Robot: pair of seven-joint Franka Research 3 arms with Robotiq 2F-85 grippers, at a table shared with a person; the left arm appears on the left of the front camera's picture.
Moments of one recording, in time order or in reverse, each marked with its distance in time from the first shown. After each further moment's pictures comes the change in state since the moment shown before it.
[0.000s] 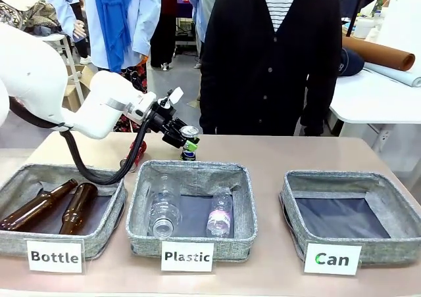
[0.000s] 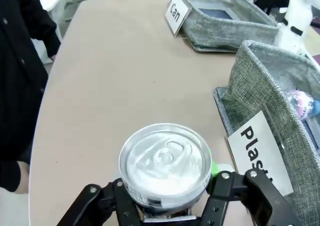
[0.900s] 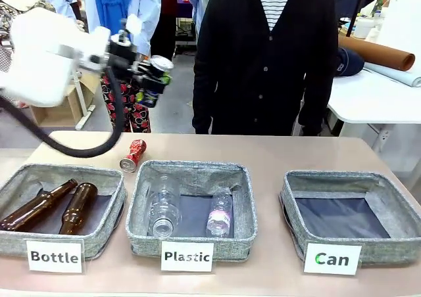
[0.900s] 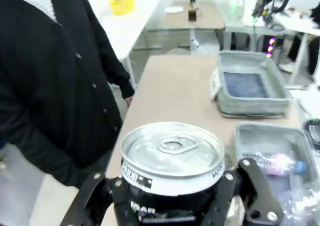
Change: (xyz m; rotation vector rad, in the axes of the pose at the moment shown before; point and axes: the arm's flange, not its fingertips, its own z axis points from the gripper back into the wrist) left arm 0.118 -0.117 0.148 0.361 -0.157 -0.018; right arm 0.000 0.000 0.000 0.000 0.000 0.000
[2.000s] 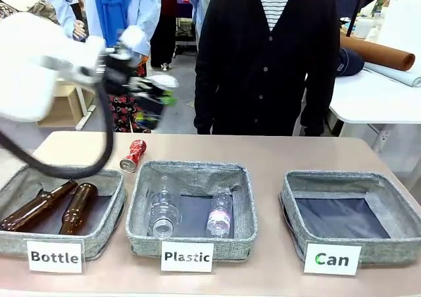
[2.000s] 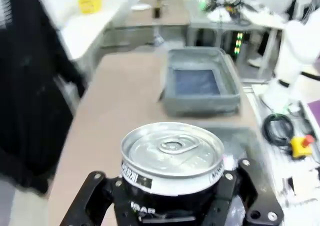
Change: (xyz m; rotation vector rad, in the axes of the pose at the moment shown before) left arm 0.020 -0.089 -0.034 -0.179 0.019 -0.014; right arm 0.000 0.000 0.000 0.000 0.000 0.000
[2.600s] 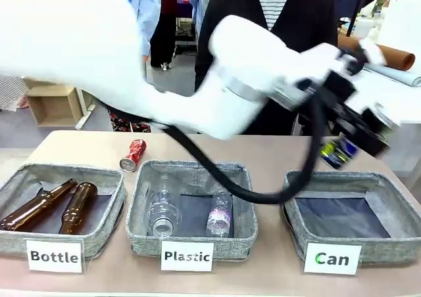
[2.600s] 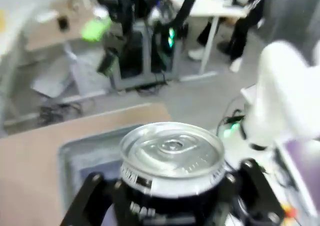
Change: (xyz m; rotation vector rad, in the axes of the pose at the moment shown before) left arm 0.153 -0.100 -0.381 -0.340 0.121 -0.013; right arm 0.000 0.000 0.000 -0.001 -0.001 -0.001
